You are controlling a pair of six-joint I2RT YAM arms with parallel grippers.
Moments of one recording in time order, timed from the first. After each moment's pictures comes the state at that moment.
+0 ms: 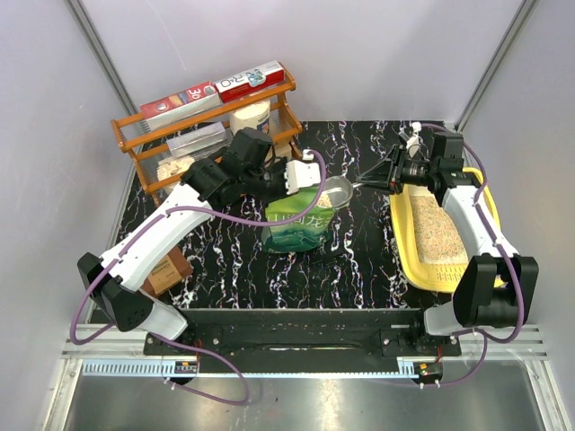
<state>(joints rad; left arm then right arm) -0.71 1.47 1.60 -0.83 0.34 0.72 -0.03 1.45 1.15 -0.31 -1.12 0.69</state>
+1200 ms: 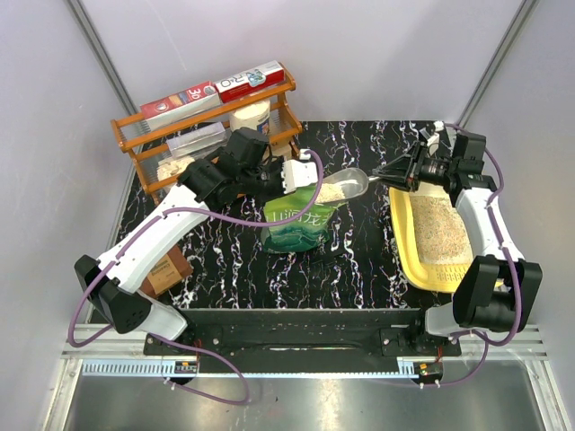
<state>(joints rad) -0.70 1.45 1.59 -0.82 0.31 0.73 -0.15 1.42 1.16 -0.30 -1.20 0.74</state>
